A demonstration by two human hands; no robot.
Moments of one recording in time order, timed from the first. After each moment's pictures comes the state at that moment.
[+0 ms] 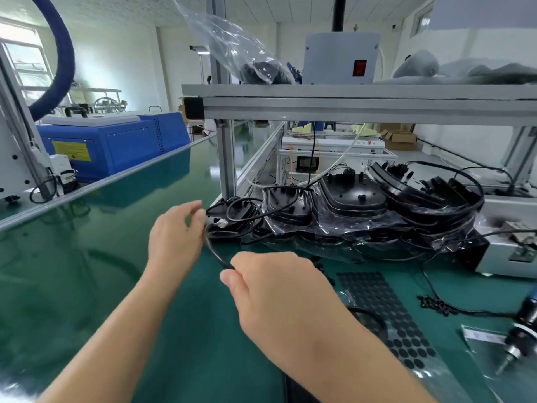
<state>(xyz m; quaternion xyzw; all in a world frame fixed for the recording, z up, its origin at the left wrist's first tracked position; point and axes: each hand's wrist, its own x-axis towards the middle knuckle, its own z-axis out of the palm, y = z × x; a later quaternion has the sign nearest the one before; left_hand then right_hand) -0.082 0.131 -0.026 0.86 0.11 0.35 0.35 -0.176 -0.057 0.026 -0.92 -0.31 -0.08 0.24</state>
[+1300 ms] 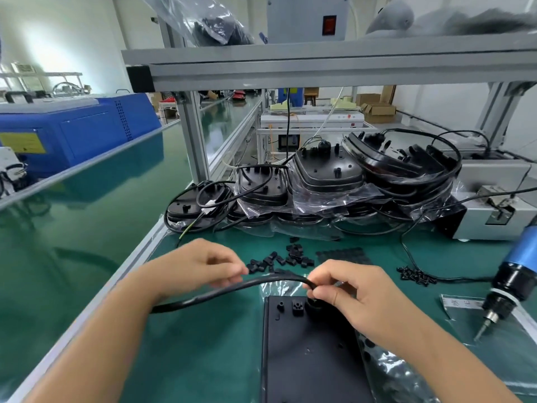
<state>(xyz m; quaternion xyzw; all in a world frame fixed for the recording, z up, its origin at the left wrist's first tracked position) -0.086 0.092 -0.040 0.91 -0.14 -0.13 0.36 -0.117 -0.187 -0.071 -0.86 -0.26 -0.04 0.44</state>
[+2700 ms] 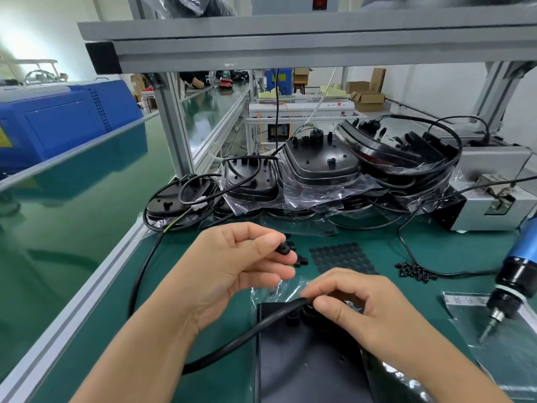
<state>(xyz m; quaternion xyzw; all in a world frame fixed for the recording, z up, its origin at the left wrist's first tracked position) -0.098 0.020 -0.031 0.64 -0.06 -0.12 0.76 -0.120 -0.191 -0.077 -0.83 -0.23 0.00 0.51</state>
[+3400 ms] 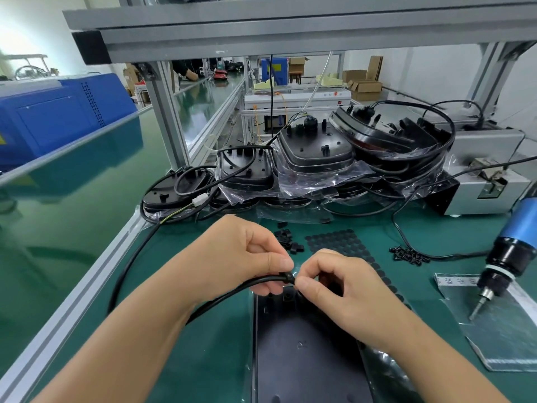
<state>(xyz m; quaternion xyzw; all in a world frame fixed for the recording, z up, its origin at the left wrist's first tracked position) -0.098 0.020 -0.025 0.83 -0.15 -0.15 0.51 -0.119 -0.177 -0.083 -0.85 -0.20 -0.04 0.49</state>
